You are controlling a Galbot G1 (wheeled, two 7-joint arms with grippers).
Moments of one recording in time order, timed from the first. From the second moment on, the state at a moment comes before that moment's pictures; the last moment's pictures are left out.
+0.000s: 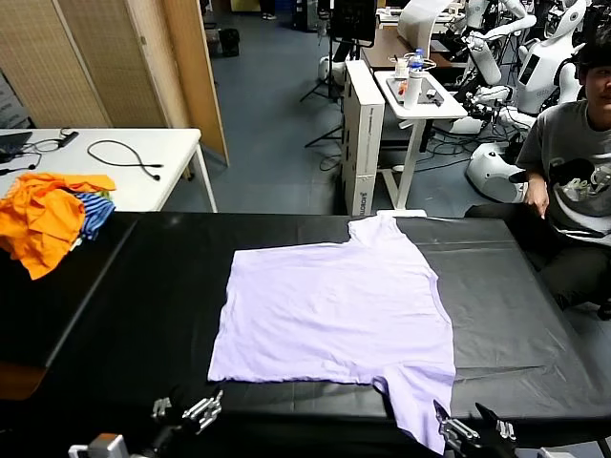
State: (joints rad) left arm 1.88 -1.33 -0.63 -2.25 -0.50 0.38 0.04; right arm -2.04 1.21 0.75 2.38 0.61 -0.45 0.14
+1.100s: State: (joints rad) left arm 1.88 -1.35 -0.60 -2.21 -0.46 0.35 0.05; right arm -2.05 1.21 0.71 2.37 0.57 -0.44 0.15
